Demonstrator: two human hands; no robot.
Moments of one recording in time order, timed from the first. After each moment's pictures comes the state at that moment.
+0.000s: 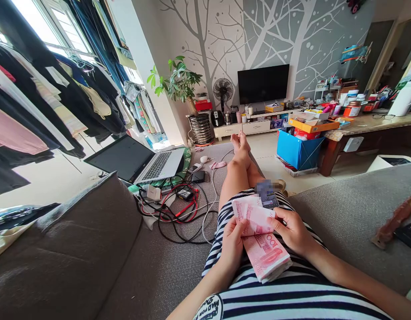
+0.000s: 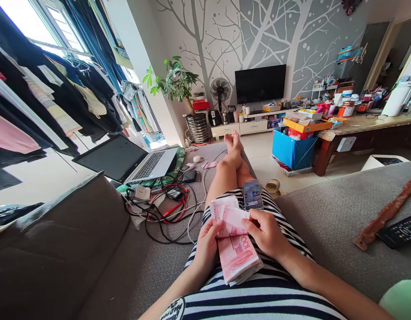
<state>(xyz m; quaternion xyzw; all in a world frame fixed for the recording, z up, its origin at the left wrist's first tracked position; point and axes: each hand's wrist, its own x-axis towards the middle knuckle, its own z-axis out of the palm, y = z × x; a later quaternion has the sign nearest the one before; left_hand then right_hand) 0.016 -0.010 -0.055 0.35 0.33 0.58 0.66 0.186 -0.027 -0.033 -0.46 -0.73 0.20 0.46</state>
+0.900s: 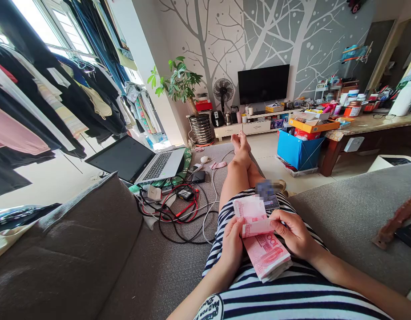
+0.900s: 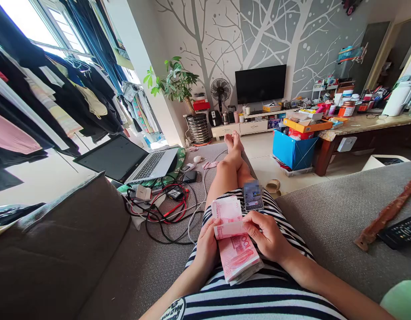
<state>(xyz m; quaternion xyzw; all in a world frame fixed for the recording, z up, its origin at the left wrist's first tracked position) 0.014 -0.008 -0.060 0.36 0.33 0.57 0.66 0.188 -0.036 -0.029 -0.38 -0.75 0.24 0.48</state>
